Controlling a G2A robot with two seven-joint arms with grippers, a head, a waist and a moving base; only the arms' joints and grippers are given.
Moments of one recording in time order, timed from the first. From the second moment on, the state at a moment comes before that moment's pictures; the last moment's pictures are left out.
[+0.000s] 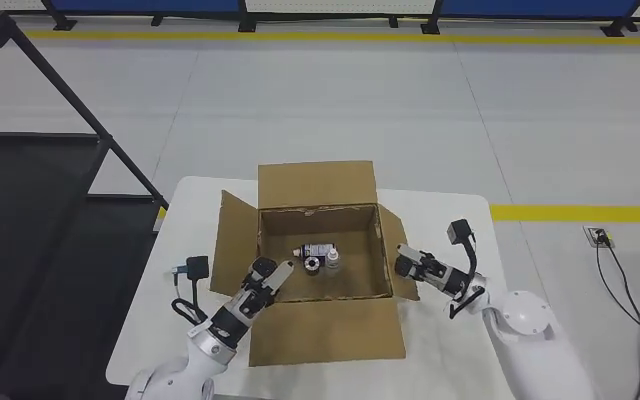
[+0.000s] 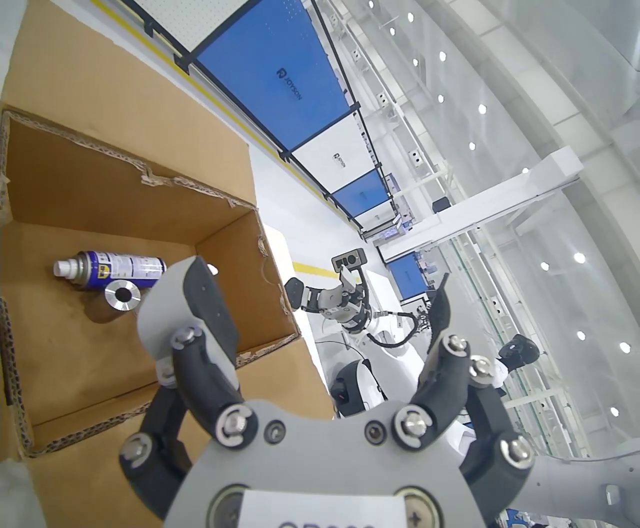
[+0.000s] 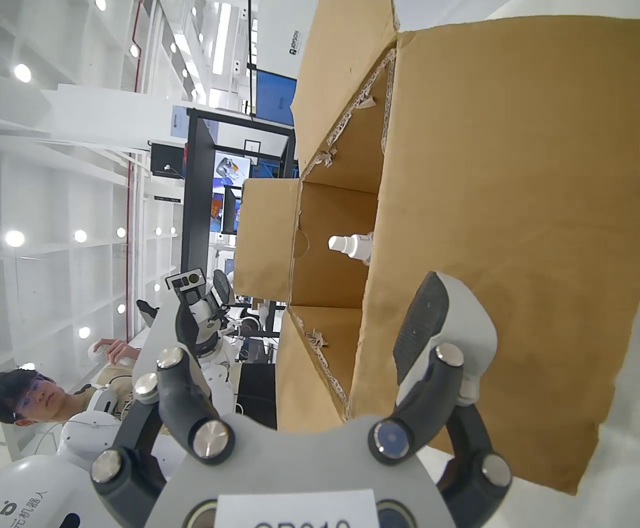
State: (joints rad) left arm 1.47 -1.36 -1.48 -2.04 0.30 -0.19 -0.43; right arm -0.98 -1.21 1.41 -1.29 0.15 -0.31 0.92
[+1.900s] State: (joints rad) left arm 1.57 -1.32 -1.77 -2.03 0.01 -0.24 -0.34; right arm -0.65 -1.28 0.86 -1.38 -0.64 -0.03 0.75
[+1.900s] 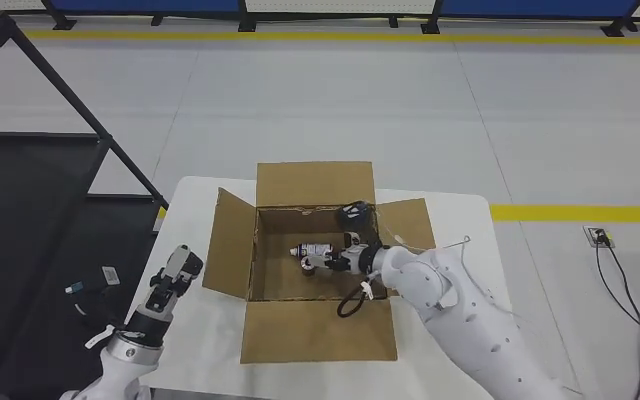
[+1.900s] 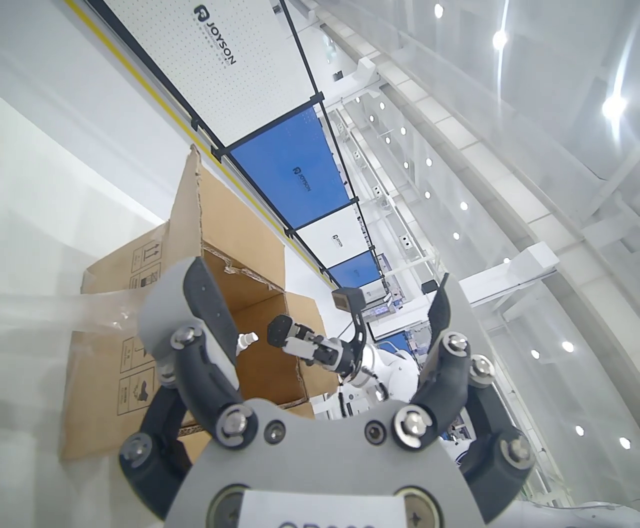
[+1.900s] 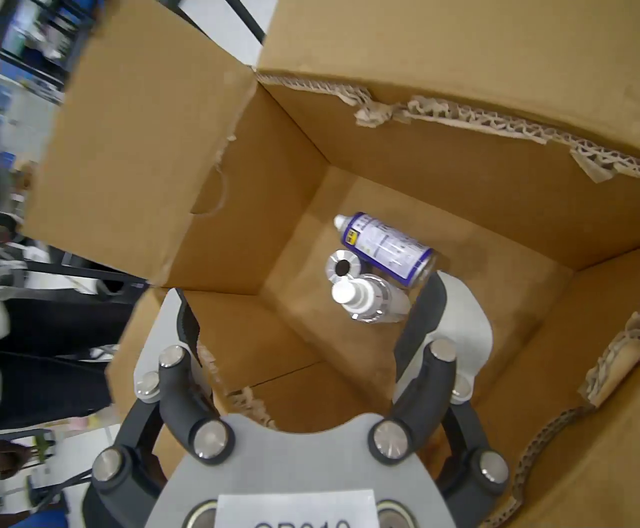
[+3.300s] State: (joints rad) left arm 1.58 -1.31 -1.79 -2.03 -0.02 -0.25 -0.35; right arm -0.80 -1.28 1.05 -1.67 -0.91 0.09 0.81
